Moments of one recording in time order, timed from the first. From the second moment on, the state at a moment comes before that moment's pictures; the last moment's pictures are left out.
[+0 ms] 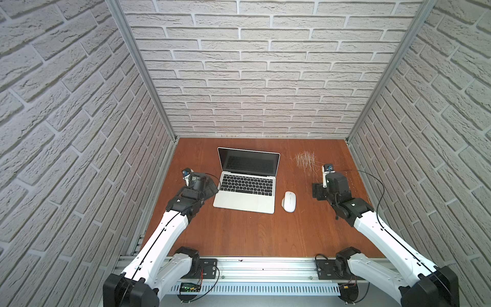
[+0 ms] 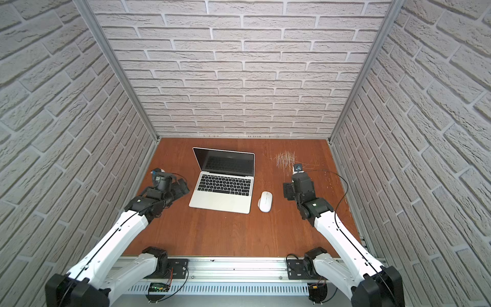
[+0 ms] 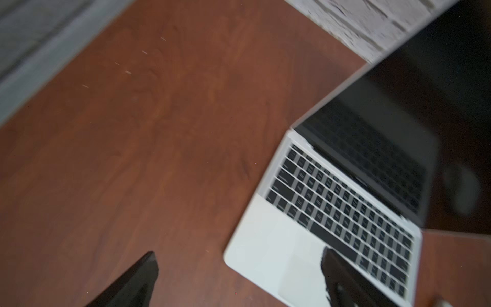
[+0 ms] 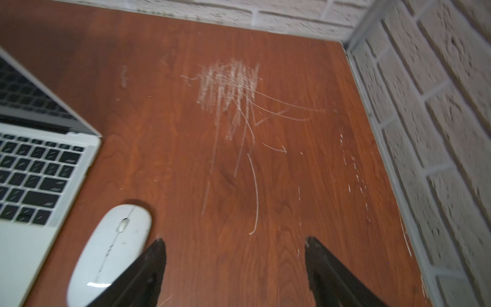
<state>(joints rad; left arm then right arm) -0.16 0.96 0.72 -0.57 -0.27 -0.64 0.31 0.98 0.66 -0.39 0.35 0.17</state>
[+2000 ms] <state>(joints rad) 0.07 1.54 0.39 0.74 -0.16 -0.07 0.04 1.55 0.38 0.75 0.15 0.07</state>
